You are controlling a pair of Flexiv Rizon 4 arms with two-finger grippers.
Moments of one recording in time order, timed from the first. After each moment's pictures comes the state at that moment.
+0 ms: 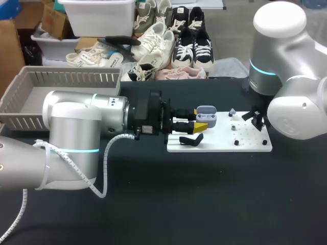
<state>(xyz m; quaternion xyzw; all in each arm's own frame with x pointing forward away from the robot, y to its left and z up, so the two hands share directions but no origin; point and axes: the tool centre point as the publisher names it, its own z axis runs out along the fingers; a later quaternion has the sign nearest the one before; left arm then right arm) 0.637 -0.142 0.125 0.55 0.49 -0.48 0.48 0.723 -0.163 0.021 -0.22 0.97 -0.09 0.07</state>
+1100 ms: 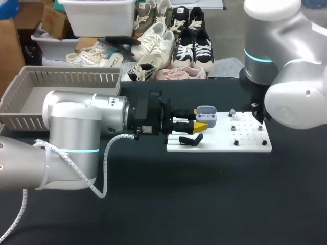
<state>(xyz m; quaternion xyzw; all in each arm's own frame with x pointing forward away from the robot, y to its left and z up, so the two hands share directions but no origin) 0.637 -0.142 0.125 0.55 0.49 -0.48 0.48 0.698 -0.151 0.075 -0.19 0.97 -0.12 0.06</state>
